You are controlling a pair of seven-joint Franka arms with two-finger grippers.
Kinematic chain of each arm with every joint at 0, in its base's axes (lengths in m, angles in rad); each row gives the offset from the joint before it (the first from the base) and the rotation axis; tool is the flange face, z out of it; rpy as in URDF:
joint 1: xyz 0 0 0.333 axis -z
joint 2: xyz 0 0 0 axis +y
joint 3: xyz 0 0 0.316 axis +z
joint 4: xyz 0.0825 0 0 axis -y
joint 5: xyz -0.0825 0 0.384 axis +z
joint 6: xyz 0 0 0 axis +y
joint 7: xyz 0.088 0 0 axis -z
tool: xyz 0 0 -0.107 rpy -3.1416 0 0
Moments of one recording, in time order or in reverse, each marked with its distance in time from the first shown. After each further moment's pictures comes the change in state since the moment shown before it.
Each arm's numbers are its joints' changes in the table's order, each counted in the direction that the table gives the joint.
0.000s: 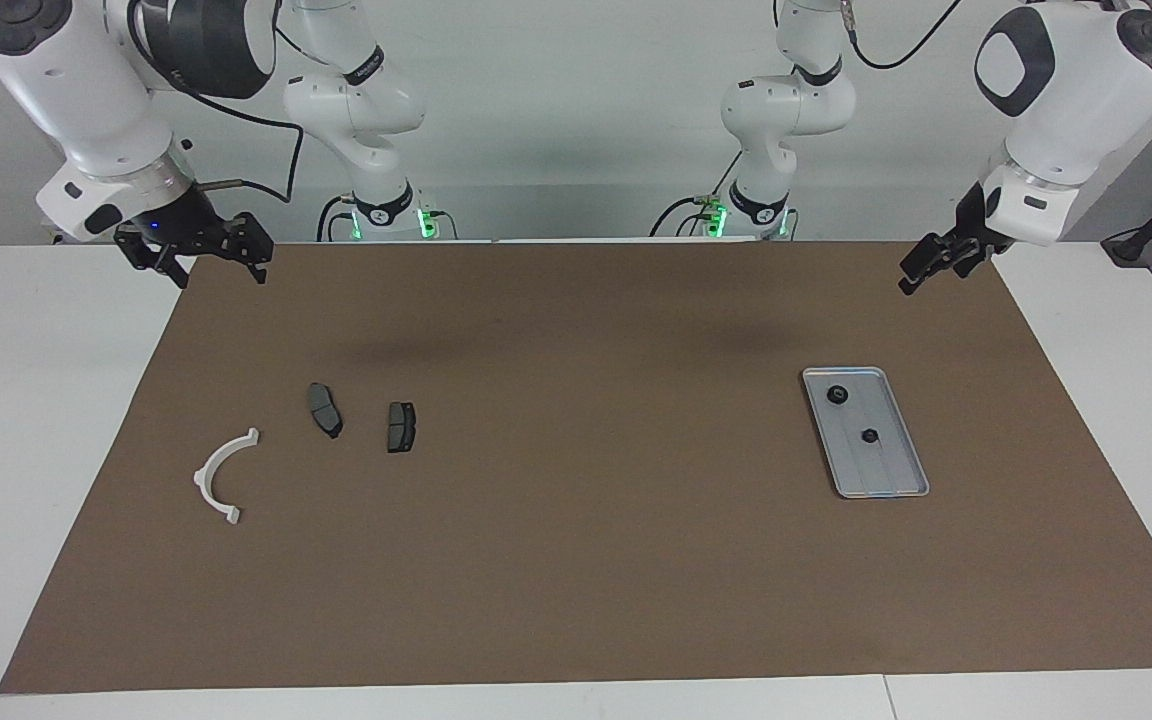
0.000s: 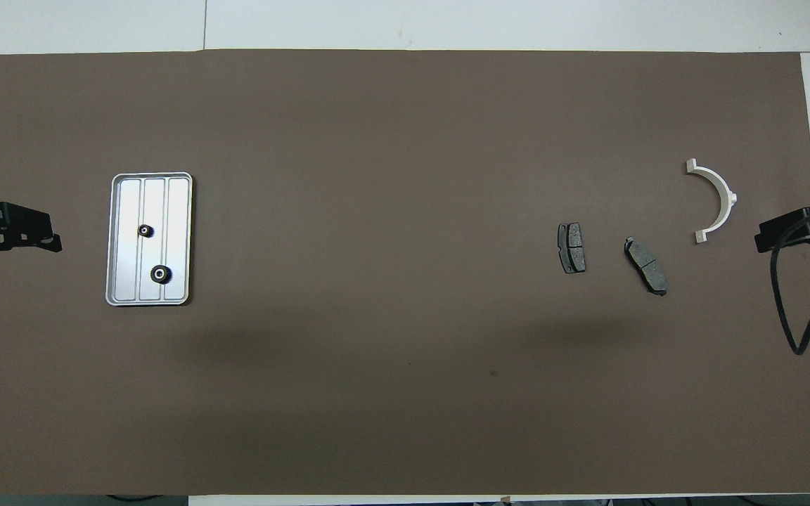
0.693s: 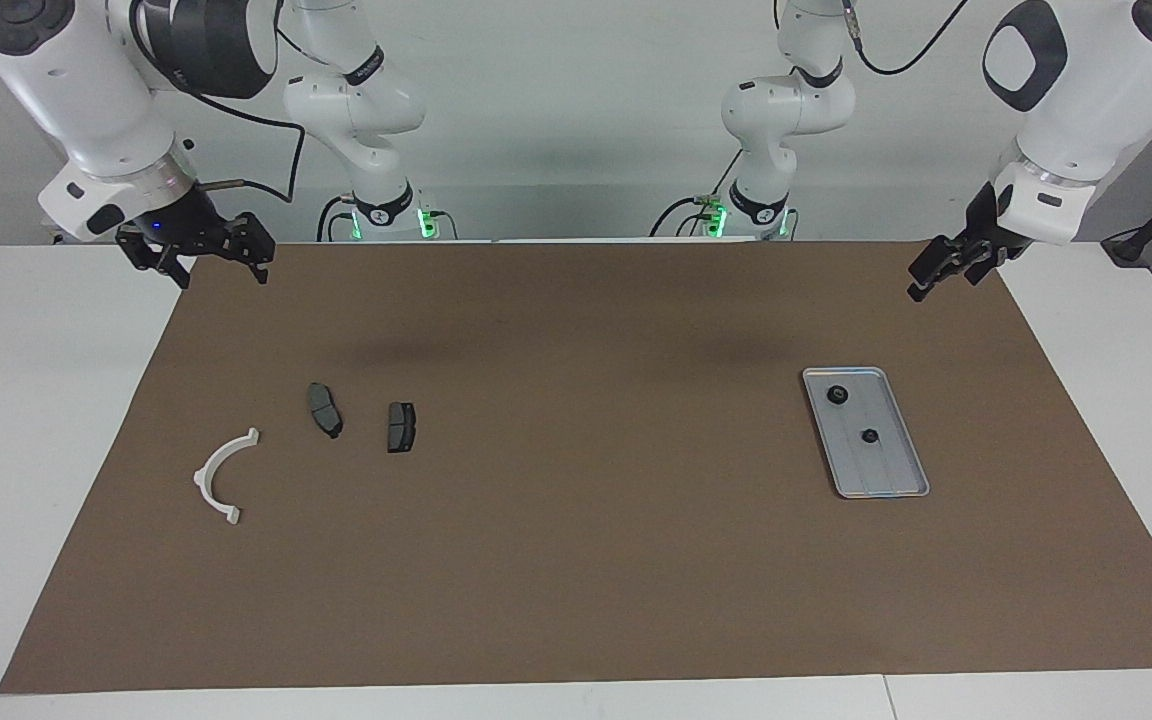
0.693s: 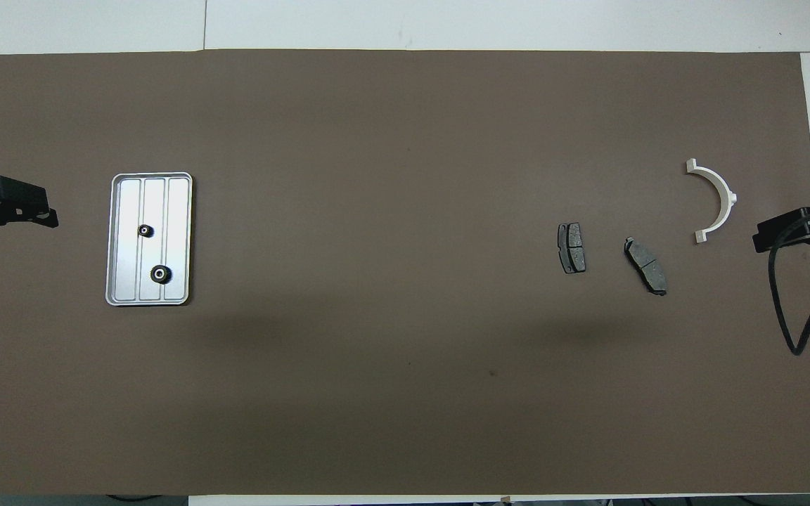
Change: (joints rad) left arm -0.015 0.026 -0.037 0.062 0.000 -0.008 0.001; right arm -0.003 0.000 0.001 0.000 0.000 -0.001 0.000
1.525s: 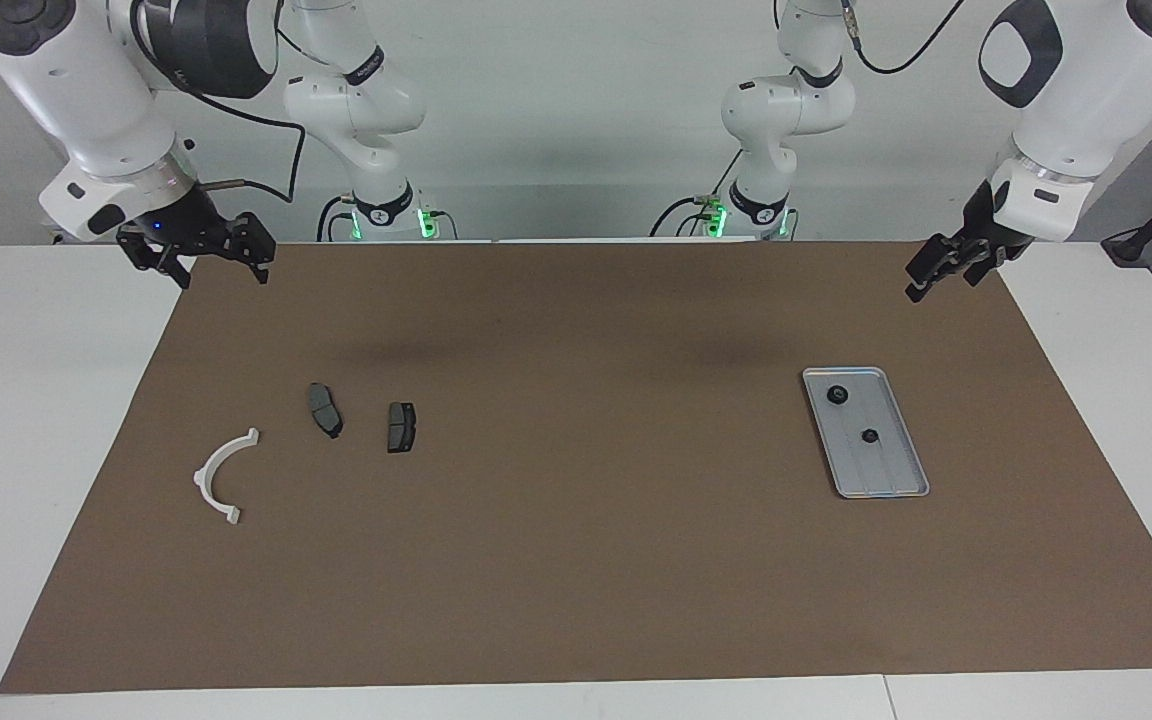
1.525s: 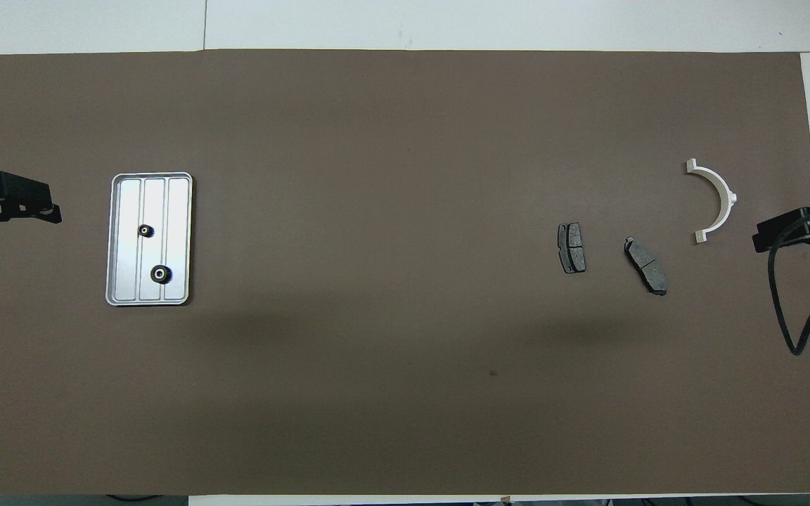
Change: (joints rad) left arm 0.001 0.000 -0.009 0.003 0.000 -0.011 0.001; right arm 0.000 0.000 0.000 0.000 0.000 0.000 0.000
